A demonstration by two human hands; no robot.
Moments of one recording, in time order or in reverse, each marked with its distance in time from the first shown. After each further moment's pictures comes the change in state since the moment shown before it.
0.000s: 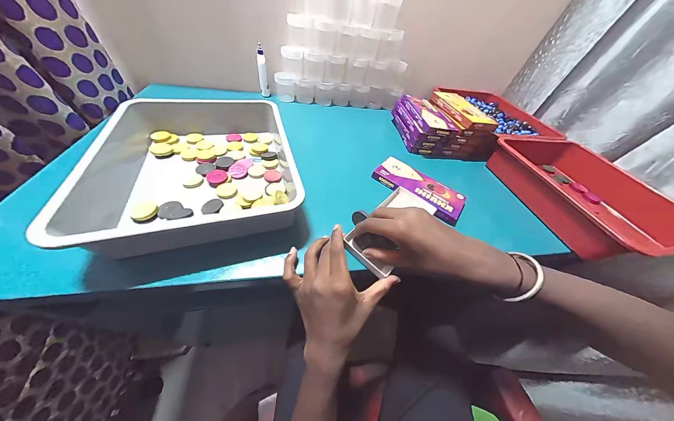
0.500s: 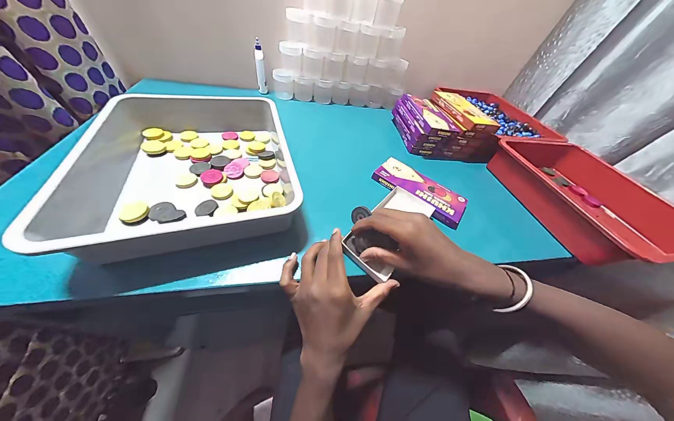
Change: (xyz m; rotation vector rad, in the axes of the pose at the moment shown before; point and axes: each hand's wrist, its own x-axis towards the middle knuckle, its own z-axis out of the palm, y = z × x) left_hand 0.001 0.002 0.004 0.000 0.017 -0.007; right_hand -0.007 0.002 0.011 0.098 0.176 0.054
